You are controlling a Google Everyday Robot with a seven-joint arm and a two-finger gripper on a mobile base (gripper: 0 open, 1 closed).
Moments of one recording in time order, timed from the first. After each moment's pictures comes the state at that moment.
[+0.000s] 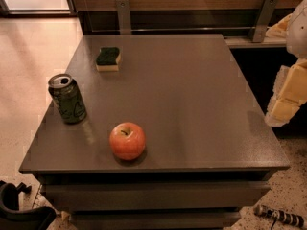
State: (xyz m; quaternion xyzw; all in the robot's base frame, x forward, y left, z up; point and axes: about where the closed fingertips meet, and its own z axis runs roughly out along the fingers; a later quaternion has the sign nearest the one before) arm 0.438 -0.214 0.987 -0.60 0.78 -0.05 0.18
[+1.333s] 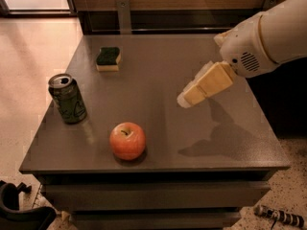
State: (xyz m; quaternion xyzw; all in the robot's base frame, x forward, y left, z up) arm 0.495 -0.103 0.964 -0.49 0.78 0.12 0.37
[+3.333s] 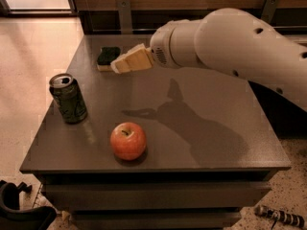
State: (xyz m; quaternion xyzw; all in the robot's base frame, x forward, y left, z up) arm 0.604 0.018 0.961 -0.36 0.75 0.13 0.54
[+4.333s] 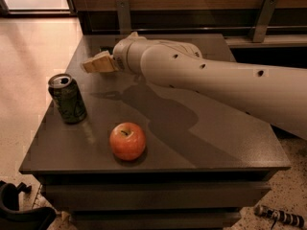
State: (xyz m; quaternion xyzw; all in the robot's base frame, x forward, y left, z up) arm 0.677 0.120 0.907 -0.34 0.73 0.18 0.57
